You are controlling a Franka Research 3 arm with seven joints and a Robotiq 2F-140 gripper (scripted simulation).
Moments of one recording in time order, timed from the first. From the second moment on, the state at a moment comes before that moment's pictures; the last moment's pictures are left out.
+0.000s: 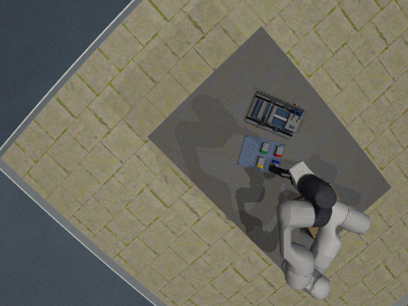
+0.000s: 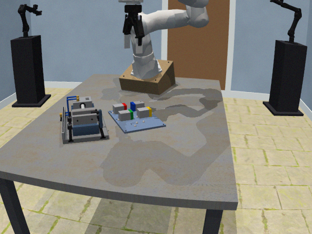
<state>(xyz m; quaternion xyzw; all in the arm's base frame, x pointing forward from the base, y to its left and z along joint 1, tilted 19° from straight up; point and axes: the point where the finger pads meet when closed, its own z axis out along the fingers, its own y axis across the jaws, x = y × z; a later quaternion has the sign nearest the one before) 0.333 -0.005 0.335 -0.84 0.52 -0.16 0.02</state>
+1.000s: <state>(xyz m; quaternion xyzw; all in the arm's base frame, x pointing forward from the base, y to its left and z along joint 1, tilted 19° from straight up) 0.330 -0.005 0.330 -0.83 0.53 -0.16 0.03</state>
